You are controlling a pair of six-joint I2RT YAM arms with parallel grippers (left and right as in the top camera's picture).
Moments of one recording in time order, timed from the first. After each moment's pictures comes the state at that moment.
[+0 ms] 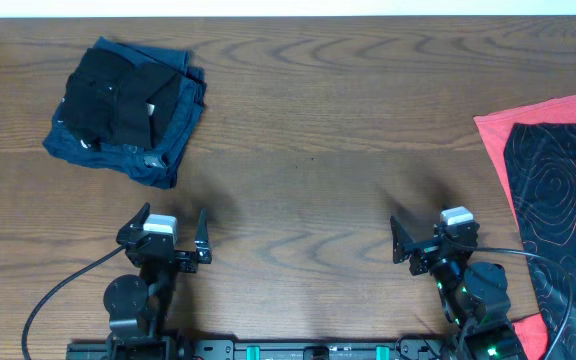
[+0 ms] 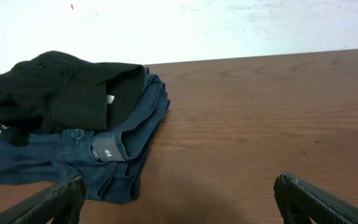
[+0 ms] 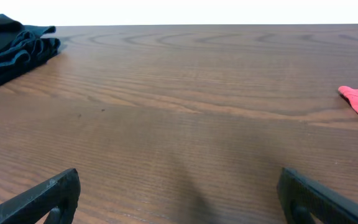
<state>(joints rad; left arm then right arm) 0.05 0.02 0.08 -0.25 0.18 0.05 0.28 0.22 0.01 -0.07 -0.02 0.13</state>
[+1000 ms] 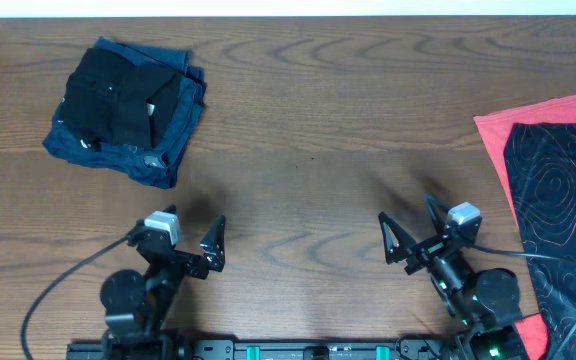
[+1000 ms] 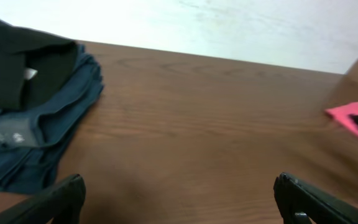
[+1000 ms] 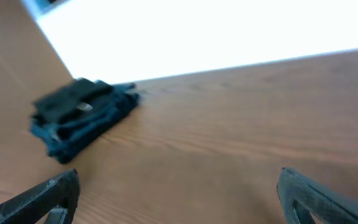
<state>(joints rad) 0.05 0.11 0.16 -0.29 0.41 -0.19 0.28 0.22 0.05 0.11 -0.24 0.36</state>
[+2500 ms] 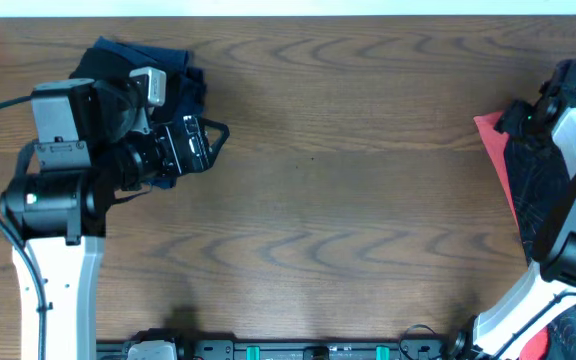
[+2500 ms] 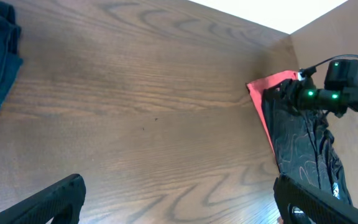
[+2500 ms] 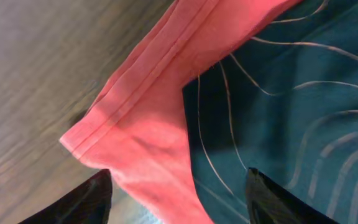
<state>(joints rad) 0.05 1.21 1.40 -1.02 0.64 -0.20 -0.36 2.03 1.44 -0.59 -0.03 0.29</state>
